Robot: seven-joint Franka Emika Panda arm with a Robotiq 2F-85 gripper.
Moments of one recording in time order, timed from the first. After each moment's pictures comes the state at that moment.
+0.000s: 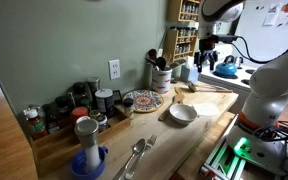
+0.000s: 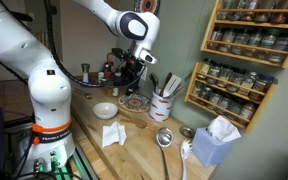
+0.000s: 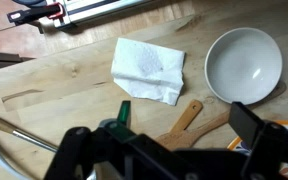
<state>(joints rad) -0.16 -0.69 -0.08 -2.67 -0.05 1.76 0.08</state>
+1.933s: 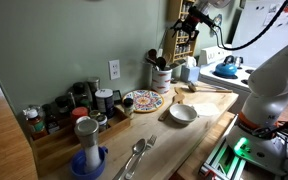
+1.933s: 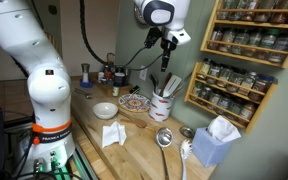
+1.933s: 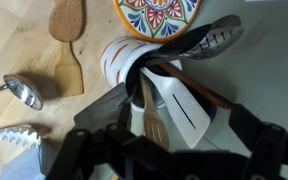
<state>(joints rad) -0.20 -0.46 -0.15 -2.32 0.36 2.13 0.39</state>
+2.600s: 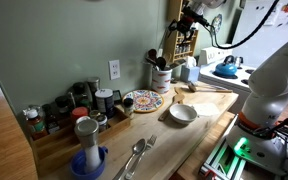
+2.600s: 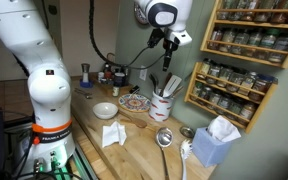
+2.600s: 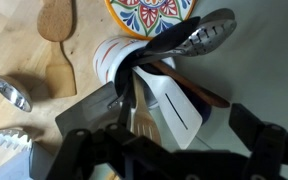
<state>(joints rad) -0.19 -0.37 -0.12 -2.25 0.37 2.14 0.44</state>
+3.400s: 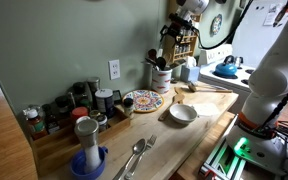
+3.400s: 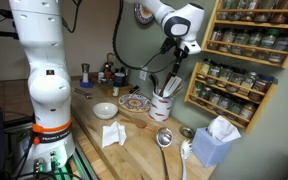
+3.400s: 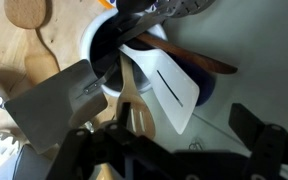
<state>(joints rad) -0.18 -0.11 -0.12 -2.04 0.38 2.16 0.55</state>
